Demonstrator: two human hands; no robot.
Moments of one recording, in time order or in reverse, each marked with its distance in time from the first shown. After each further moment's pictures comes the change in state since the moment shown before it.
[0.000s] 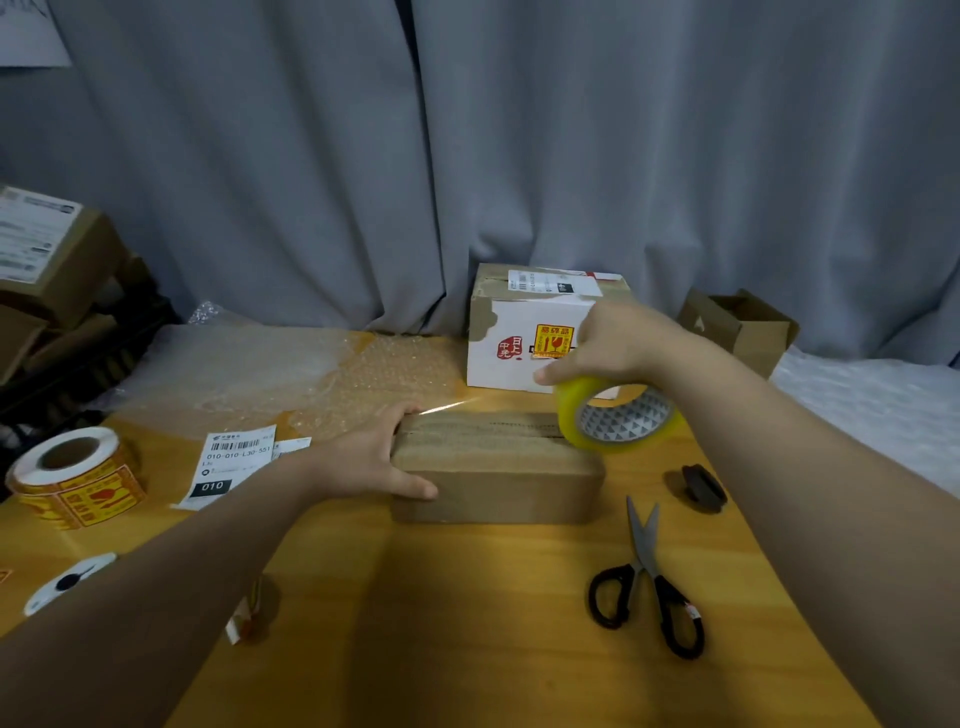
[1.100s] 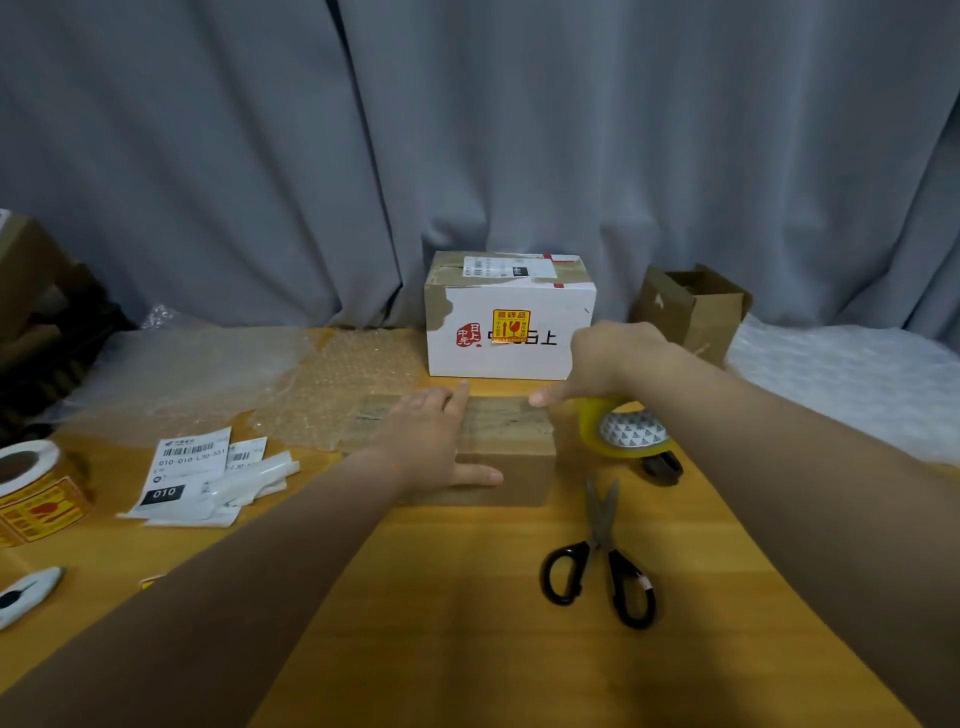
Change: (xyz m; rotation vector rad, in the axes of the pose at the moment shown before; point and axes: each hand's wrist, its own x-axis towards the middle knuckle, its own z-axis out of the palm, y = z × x) left_hand 0.036 0.082 0.060 0.801 0.118 0.045; right_hand -0.014 0.040 0.015 -0.476 -0.101 0.081
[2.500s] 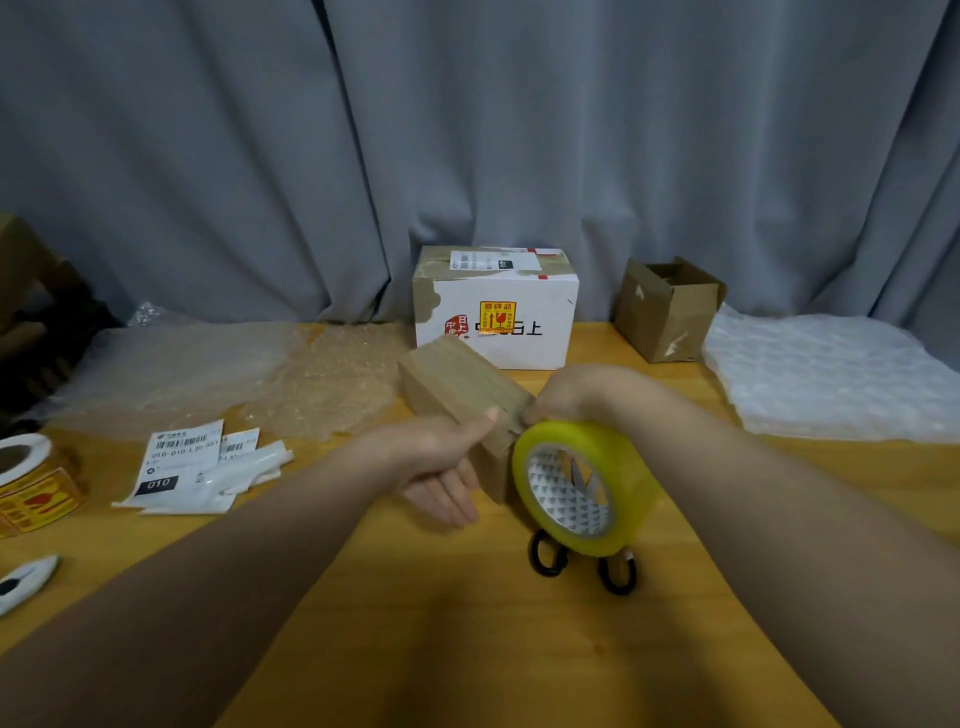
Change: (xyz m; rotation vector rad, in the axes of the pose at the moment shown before) left_hand -0.027 0.031 -0.025 -1.003 -0.470 -0.356; right_hand -0.058 -0.042 -0.012 0.354 -0.404 0.098
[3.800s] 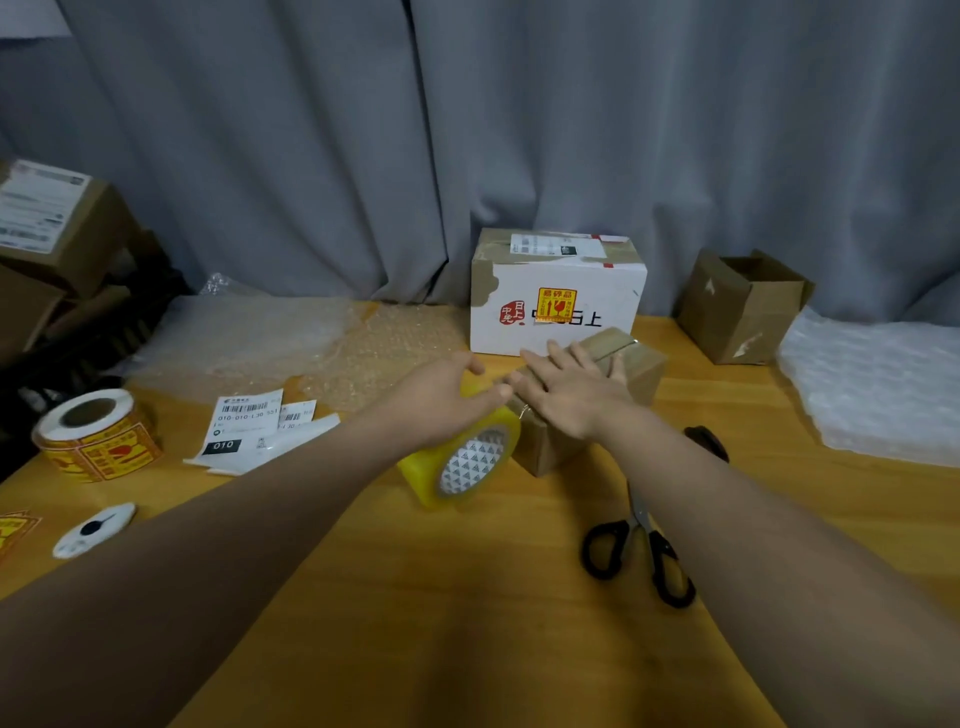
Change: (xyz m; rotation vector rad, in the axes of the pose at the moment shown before) left_hand -0.019 -0.024 -0.034 0.331 0.551 0.375; right_hand 0.089 -0.008 0.049 -0.072 0.384 -0.196
